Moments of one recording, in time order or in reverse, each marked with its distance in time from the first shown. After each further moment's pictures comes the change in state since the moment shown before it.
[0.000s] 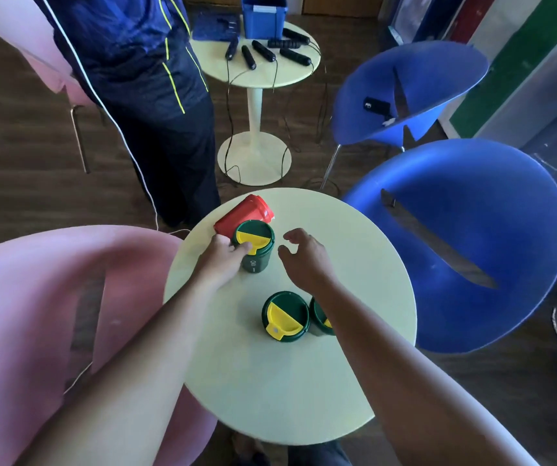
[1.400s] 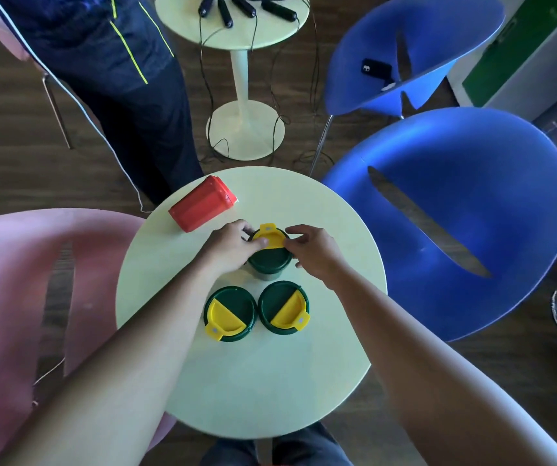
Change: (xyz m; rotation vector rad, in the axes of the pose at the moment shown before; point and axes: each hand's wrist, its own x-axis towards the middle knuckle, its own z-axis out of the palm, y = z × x) left_hand 0.018 0.048 0.095 0.316 -0.182 0.147; right_hand 0.044 0.096 -0.064 0.188 -0.186 0.165
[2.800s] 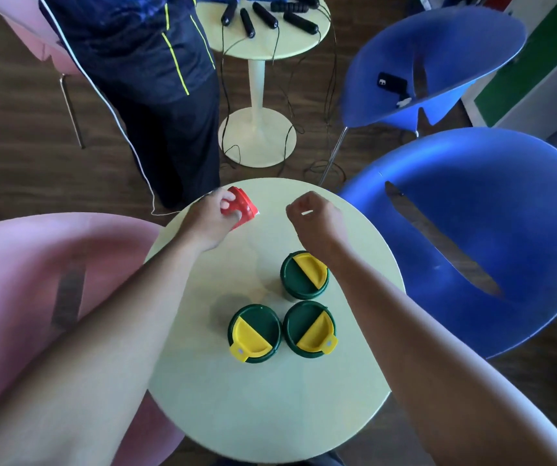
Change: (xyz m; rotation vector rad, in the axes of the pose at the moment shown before) left_hand 0.032 -0.026 -0.080 -0.069 0.242 0.022; right_hand 0.025 -0.075 0.014 -0.079 0.242 -0.248
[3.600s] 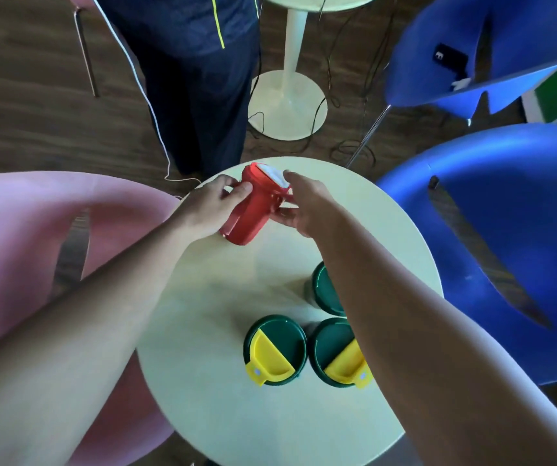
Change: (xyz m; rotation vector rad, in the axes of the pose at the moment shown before) left_hand 0.045 -0.070 -0.002 -0.061 -0.103 -0.083; right_hand 0.077 -0.028 0.092 0.749 -0.315 0.700
